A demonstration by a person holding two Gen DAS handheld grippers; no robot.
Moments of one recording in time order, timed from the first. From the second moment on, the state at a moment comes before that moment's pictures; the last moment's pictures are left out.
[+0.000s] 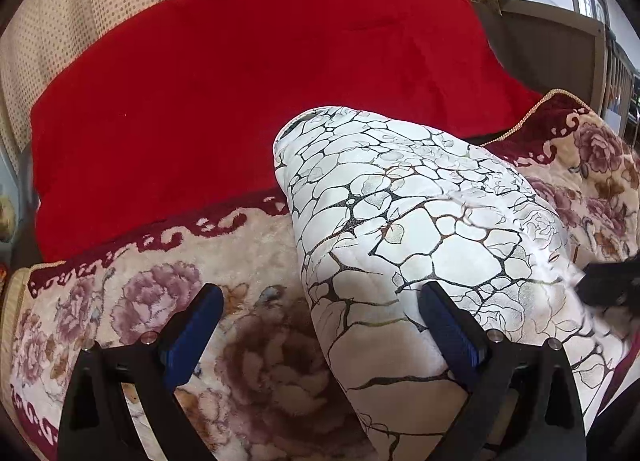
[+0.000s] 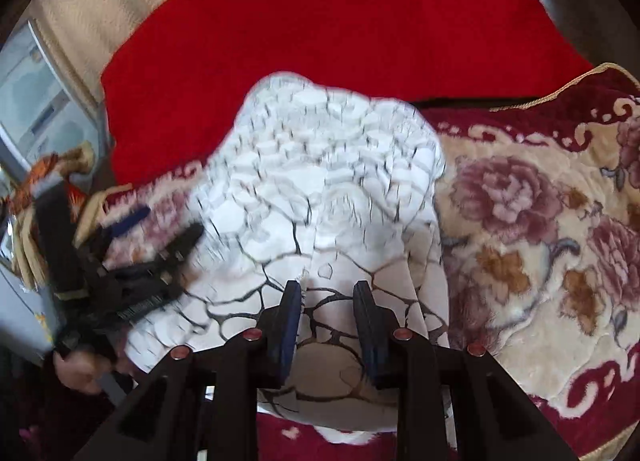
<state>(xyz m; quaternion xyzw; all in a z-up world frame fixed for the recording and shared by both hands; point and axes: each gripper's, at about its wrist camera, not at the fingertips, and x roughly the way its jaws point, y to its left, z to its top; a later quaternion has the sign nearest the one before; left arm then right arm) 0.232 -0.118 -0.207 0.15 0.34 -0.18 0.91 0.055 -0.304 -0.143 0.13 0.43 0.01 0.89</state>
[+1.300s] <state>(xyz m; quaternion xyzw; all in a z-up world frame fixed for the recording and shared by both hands) 0.232 -0.117 -0.207 0.15 0.33 -0.18 0.92 0.140 -0.335 -0.171 0.18 0.43 -0.05 0.88</state>
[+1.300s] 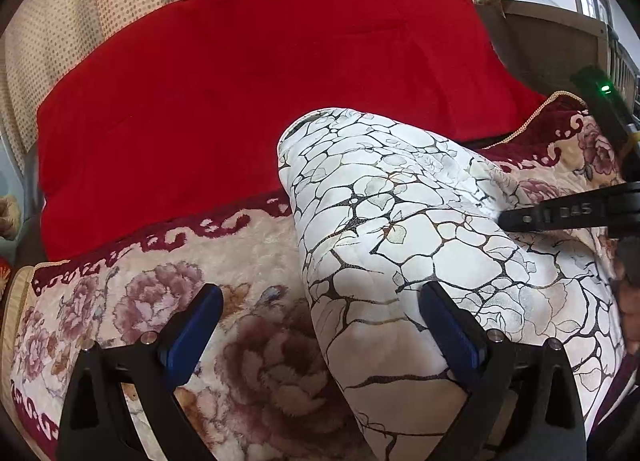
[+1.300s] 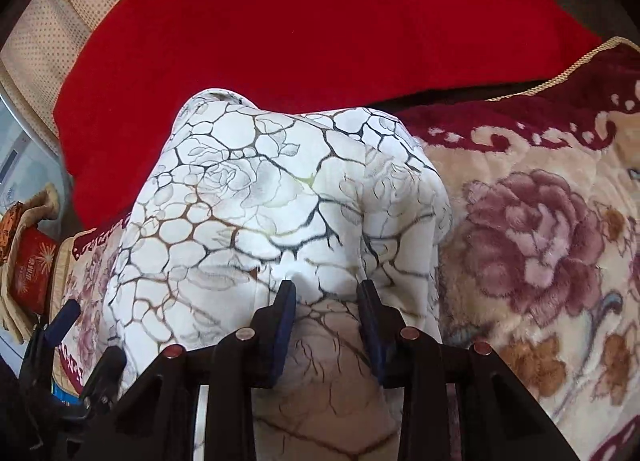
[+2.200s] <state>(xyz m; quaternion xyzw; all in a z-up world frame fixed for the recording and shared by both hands) 0.230 -0.113 -0.206 0.12 0.34 -0.15 0.92 0.080 -0.338 -0.183 0.21 0.43 -0.03 0.88</state>
